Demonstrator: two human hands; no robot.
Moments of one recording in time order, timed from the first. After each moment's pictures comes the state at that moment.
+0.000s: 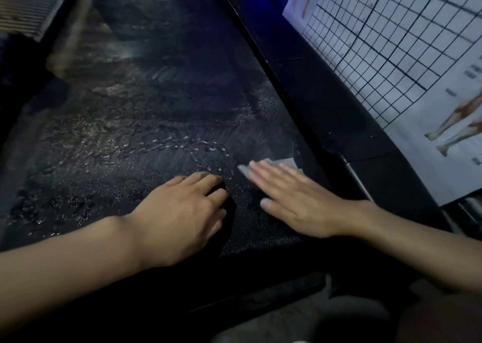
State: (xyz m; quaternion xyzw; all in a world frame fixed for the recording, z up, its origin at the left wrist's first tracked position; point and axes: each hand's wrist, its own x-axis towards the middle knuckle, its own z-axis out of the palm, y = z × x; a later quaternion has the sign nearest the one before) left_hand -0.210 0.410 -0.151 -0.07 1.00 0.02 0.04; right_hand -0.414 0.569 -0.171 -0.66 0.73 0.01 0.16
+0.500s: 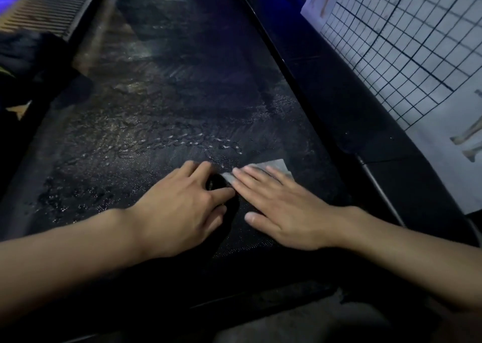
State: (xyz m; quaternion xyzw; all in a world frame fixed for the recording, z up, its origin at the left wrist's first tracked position) left_hand -0.199 0.402 -0.148 -0.11 0.99 0.01 0.05; right_hand -0.385 0.549 -0.178 -0.71 0.69 0.02 0.13
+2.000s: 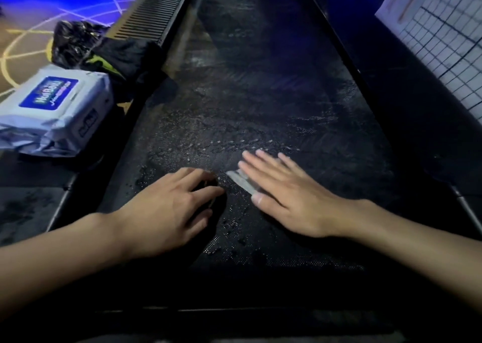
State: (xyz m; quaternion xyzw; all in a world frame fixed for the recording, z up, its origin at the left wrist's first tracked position) left_hand -0.095 0.344 -0.149 -0.18 0.98 0.06 0.02; right_hand -0.331 0.462 -0.160 -0.75 0.64 -0.05 0.18
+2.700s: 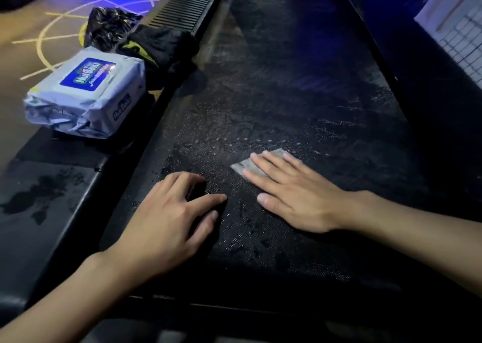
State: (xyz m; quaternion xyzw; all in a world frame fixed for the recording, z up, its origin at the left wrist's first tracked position) left_hand -0.057 0.368 -0.174 -0.34 0.93 0.07 -0.08; right_hand -0.318 0.429 -0.165 -0.78 0.60 0.08 0.14
